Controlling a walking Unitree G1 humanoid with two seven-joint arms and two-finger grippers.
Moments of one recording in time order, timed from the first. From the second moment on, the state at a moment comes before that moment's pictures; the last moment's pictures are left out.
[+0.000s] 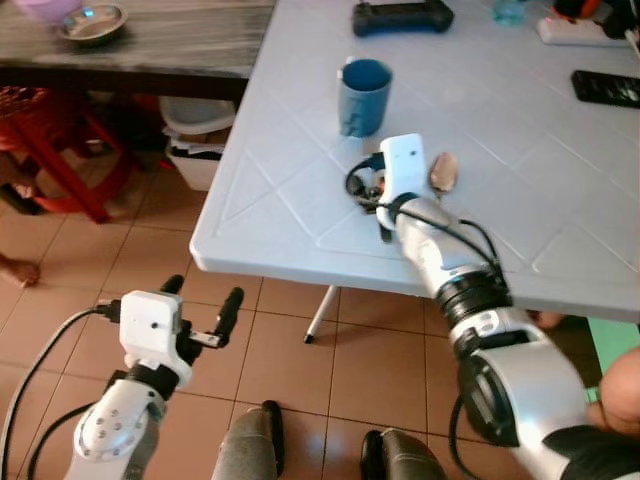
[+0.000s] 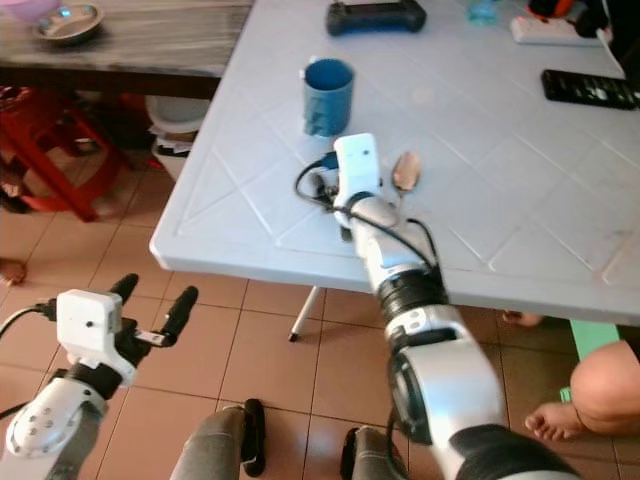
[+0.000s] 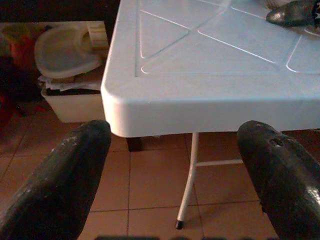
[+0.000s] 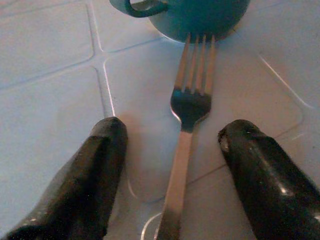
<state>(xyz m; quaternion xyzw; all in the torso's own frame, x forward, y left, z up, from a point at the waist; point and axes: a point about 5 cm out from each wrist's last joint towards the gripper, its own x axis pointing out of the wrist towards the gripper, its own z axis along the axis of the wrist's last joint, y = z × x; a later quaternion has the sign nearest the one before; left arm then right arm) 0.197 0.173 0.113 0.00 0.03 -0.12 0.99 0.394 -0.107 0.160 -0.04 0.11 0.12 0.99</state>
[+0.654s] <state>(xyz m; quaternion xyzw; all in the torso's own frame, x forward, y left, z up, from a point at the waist) 0.202 0.163 0.112 -0.02 0.03 -0.13 0.99 0.394 -0.120 0.152 0.01 0.13 0.10 0.99</state>
